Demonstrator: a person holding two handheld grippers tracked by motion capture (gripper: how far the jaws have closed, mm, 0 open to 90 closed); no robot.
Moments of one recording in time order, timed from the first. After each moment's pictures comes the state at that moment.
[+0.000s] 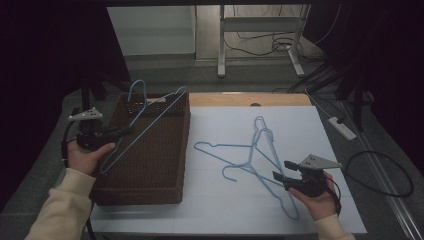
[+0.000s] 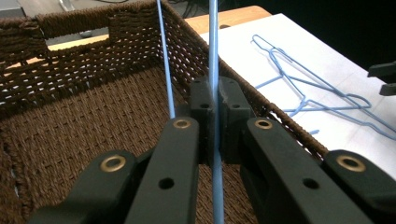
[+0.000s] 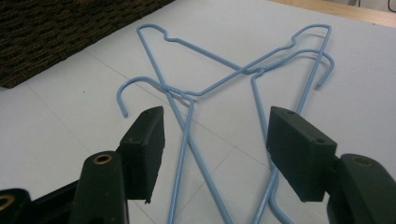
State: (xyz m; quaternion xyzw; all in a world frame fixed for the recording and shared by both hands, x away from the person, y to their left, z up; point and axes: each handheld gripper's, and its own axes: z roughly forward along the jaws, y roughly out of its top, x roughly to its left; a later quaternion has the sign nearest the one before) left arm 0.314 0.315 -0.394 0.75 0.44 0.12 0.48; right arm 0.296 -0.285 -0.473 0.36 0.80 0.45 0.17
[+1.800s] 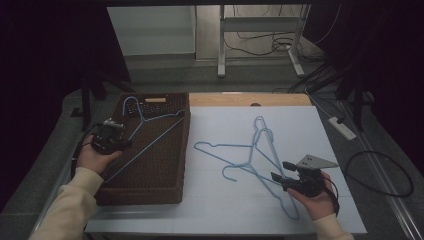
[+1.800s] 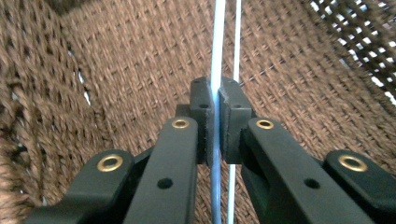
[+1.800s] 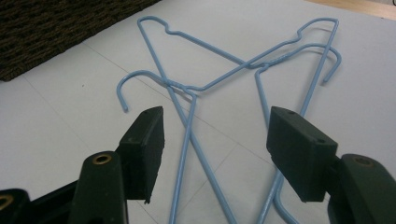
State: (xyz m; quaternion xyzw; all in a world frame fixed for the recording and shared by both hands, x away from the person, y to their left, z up) left arm 0.350 0.307 -0.453 0.81 0.52 0.14 0.25; right arm 0.297 -0.281 -0.476 0.36 0.81 0.44 0.17
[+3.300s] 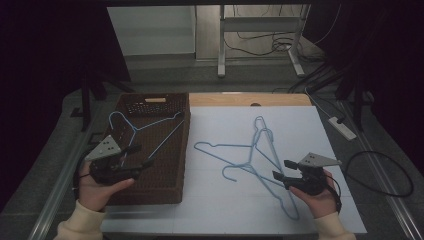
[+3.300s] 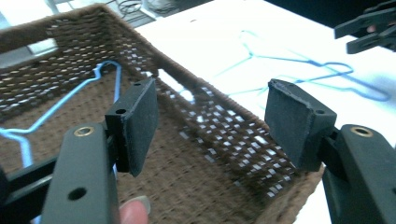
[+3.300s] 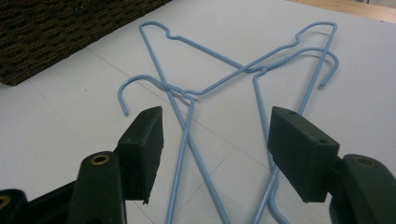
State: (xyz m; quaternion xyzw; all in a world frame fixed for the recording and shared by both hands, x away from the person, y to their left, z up) left arm 0.240 0.242 -0.402 0.77 0.38 0.17 0.47; right arm 0.302 -0.287 -0.473 0.35 0.80 0.45 0.16
